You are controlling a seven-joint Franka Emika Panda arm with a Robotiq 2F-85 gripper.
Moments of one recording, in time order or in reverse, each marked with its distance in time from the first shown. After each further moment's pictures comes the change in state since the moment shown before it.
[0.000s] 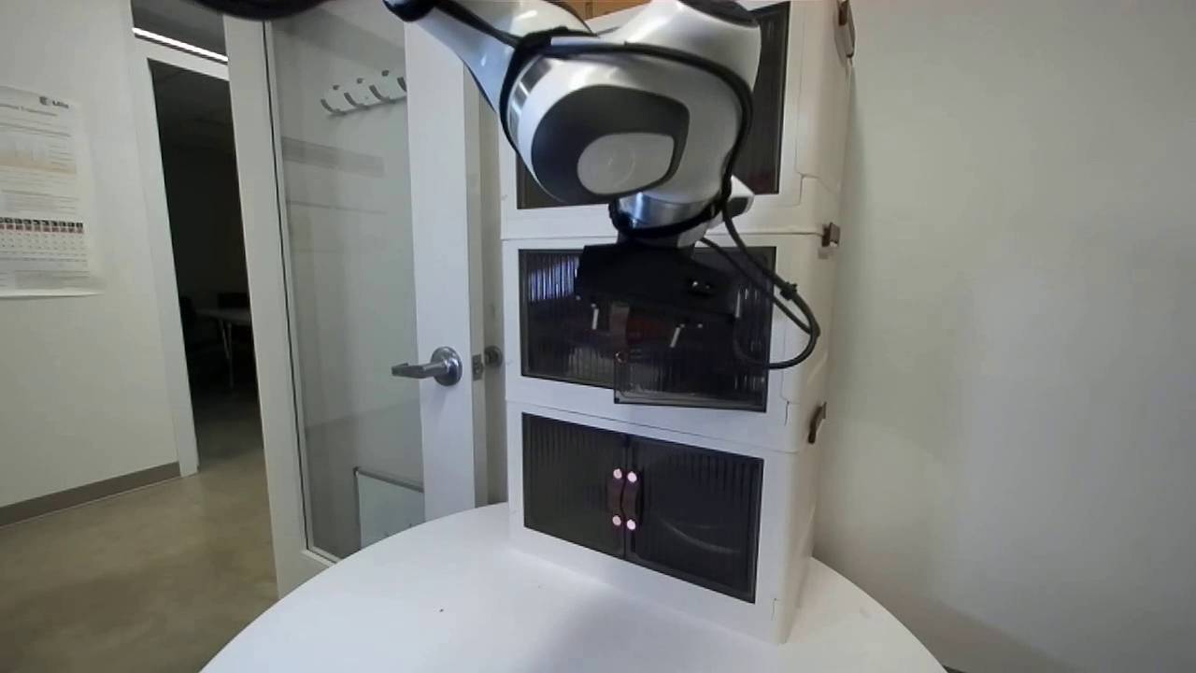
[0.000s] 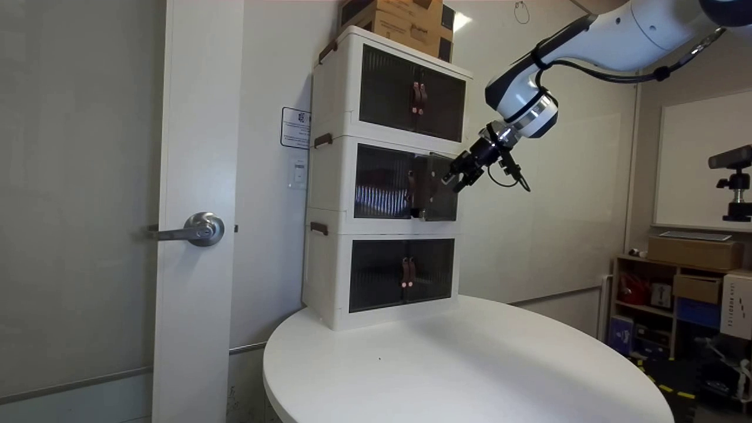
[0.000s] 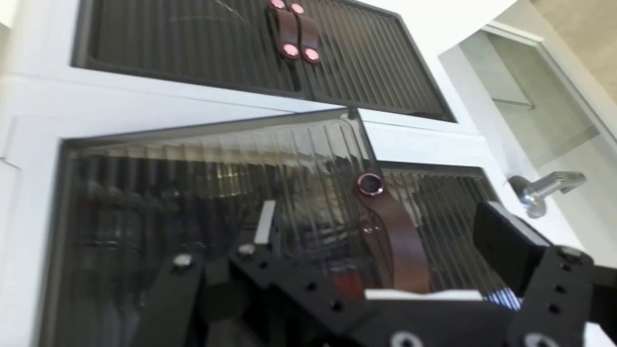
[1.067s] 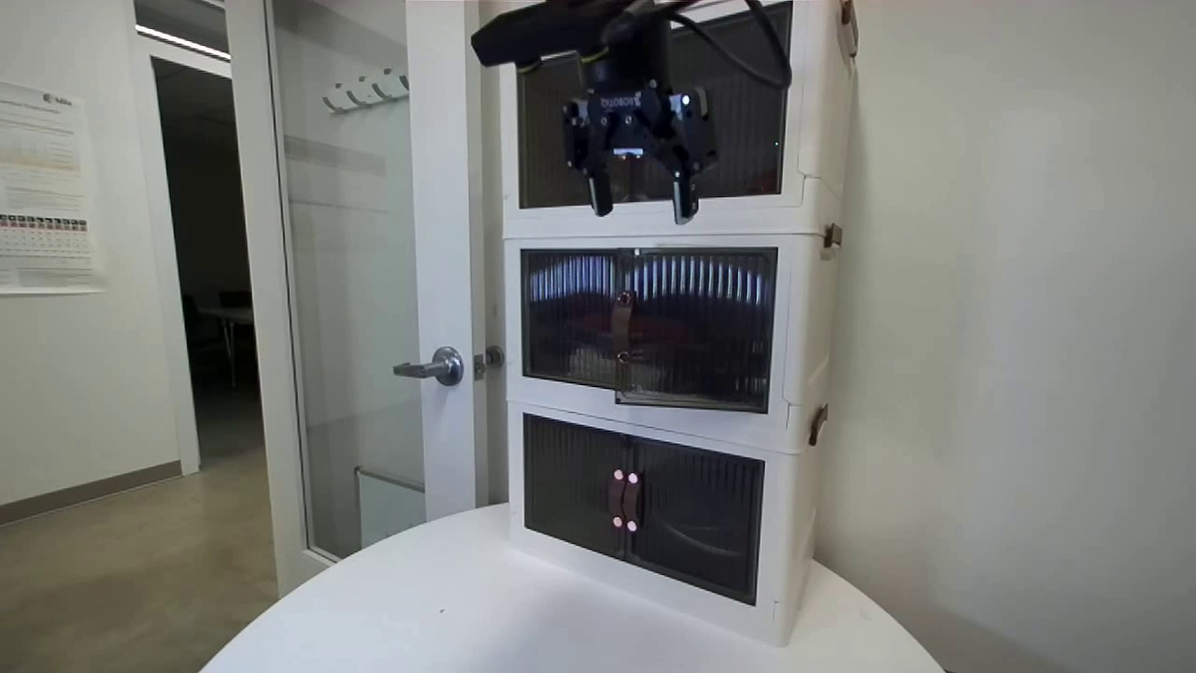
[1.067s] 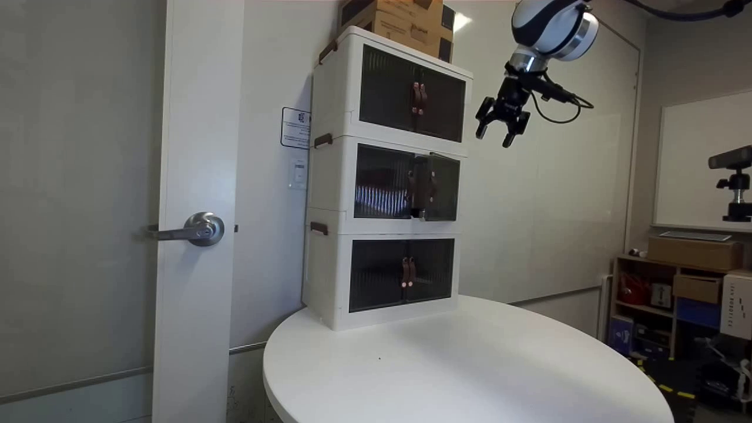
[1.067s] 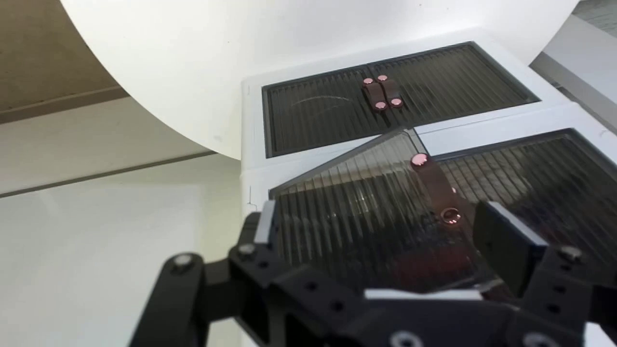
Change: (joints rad) arm 0.097 -0.267 -0.101 0.021 -0.594 -0.268 0.893
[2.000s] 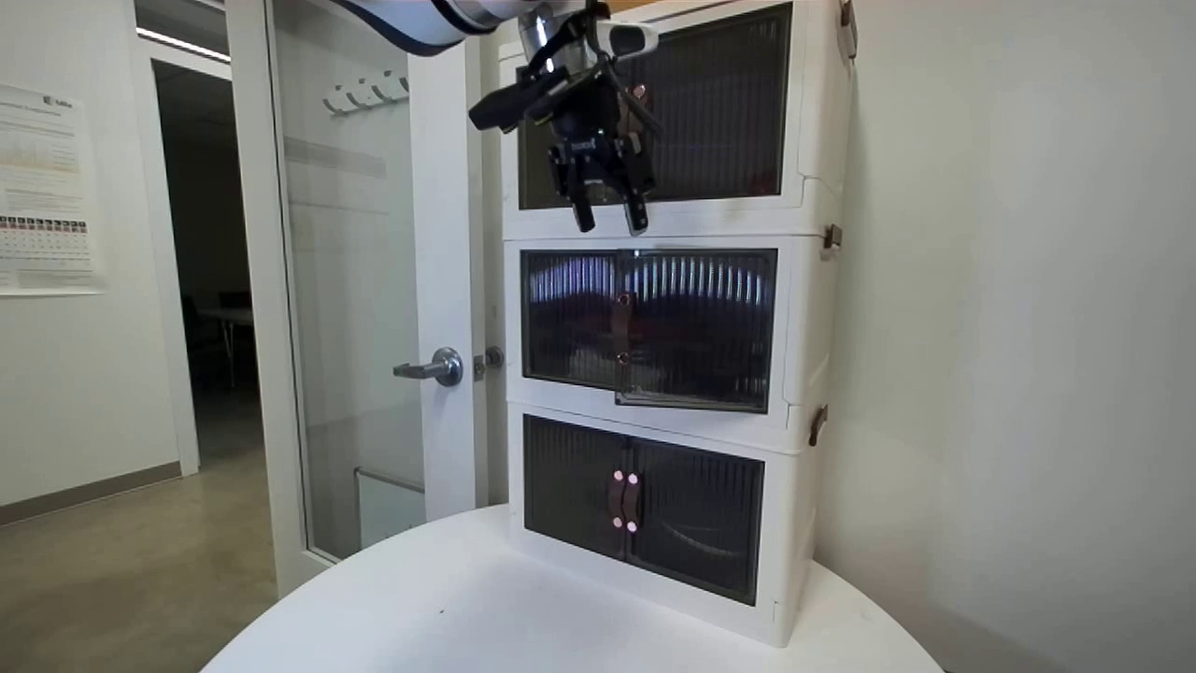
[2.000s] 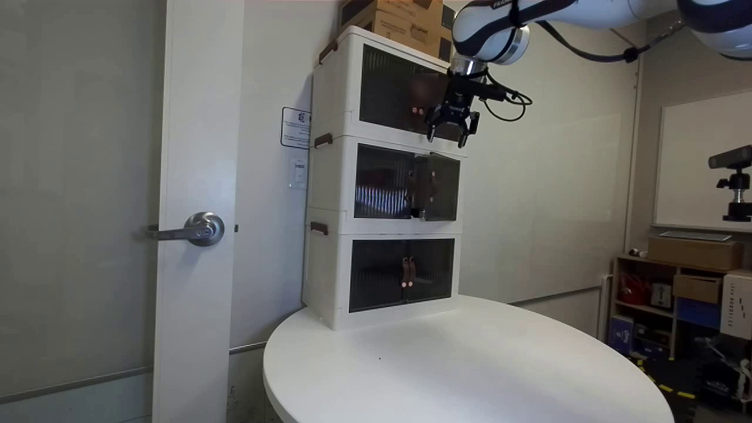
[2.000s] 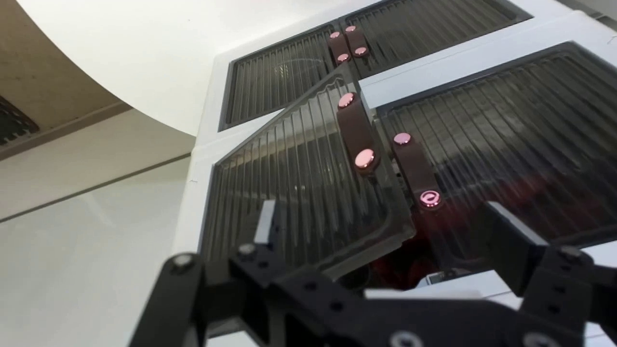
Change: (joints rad) arm 0.118 0.353 0.045 0.487 -0.181 -0.131 0.400
